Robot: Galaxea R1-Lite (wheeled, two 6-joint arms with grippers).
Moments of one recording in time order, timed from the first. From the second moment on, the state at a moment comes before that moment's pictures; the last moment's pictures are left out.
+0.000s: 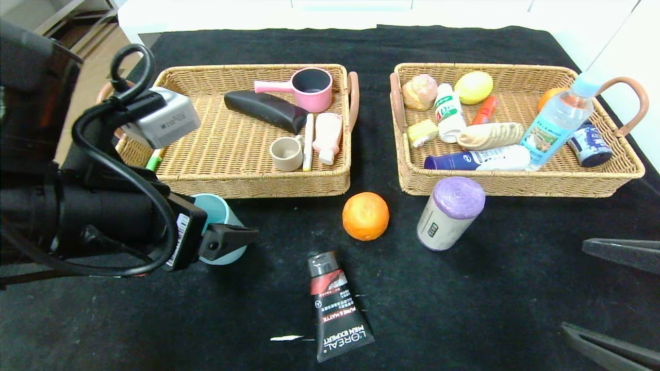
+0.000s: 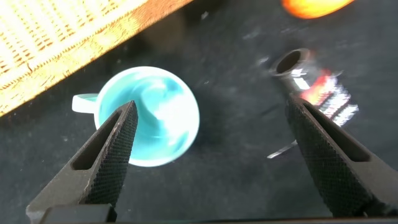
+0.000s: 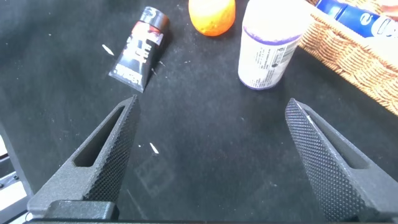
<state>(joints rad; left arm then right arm) -0.56 1.38 -1.25 0.45 0.19 0.07 0.57 0.96 -0.64 -0.11 0.22 -0.21</state>
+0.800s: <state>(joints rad) -0.52 1.52 -1.27 0.47 0.21 0.06 0.57 0.96 -0.64 -0.11 0.22 -0.22</state>
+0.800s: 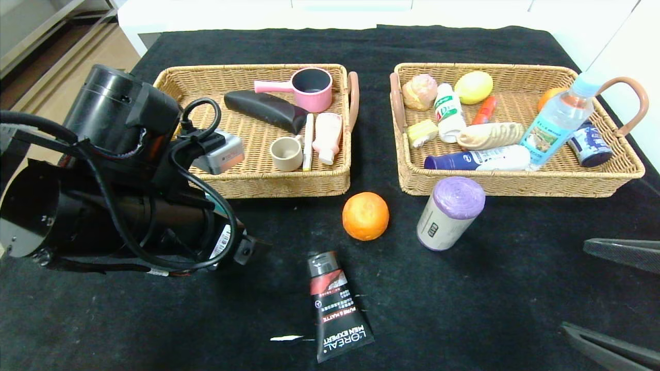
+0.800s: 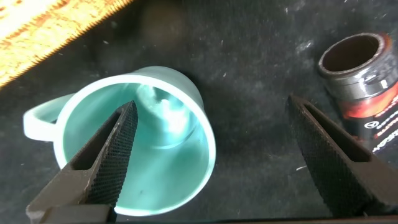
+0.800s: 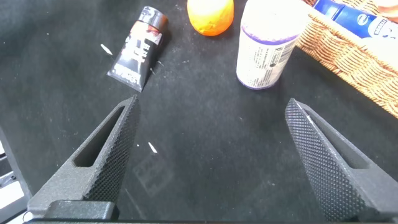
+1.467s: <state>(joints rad) -0.52 1.55 -1.27 0.47 0.21 0.06 0.55 0.97 -0.64 -0.11 0.22 -0.22</state>
